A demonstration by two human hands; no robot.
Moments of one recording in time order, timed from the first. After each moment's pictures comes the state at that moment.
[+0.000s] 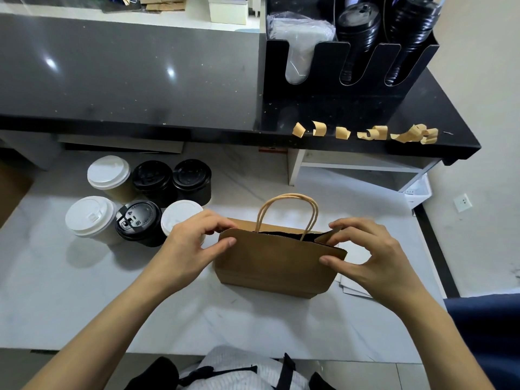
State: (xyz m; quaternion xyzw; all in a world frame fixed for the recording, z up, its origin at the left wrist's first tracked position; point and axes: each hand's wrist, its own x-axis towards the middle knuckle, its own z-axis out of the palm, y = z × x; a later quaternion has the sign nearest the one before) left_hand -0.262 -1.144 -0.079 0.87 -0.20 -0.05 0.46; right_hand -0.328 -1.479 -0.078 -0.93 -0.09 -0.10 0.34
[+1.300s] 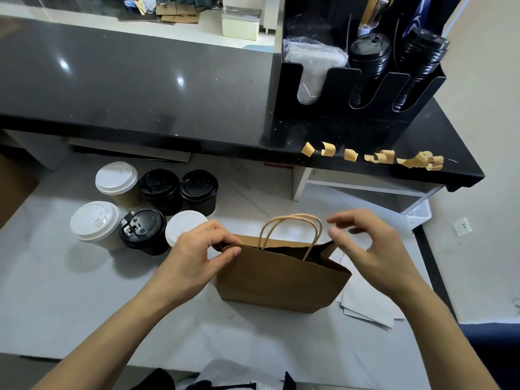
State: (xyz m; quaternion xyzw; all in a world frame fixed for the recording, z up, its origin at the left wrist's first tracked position) left_hand -0.261 -1.146 -0.075 0.86 -0.21 -0.01 0.46; right_hand -0.286 -1.465 -0.044 -0.91 -0.04 -0.08 0.40
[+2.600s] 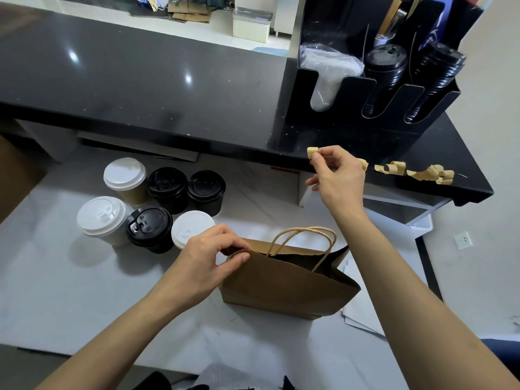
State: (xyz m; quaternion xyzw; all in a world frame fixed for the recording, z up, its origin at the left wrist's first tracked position) left_hand -0.263 -1.145 -0.079 0.85 -0.20 -0.02 0.48; right_hand -0.157 -1.400 -0.032 -0.84 0.09 -0.17 0.51
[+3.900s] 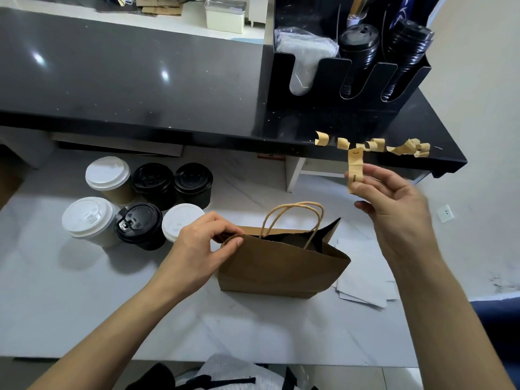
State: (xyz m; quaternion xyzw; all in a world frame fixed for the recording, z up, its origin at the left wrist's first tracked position) left_hand -0.266 -1.150 -0.079 0.86 -0.20 0.00 0.48; right_hand -0.279 -1.442 0.004 -0.72 0.18 -0.15 0.65
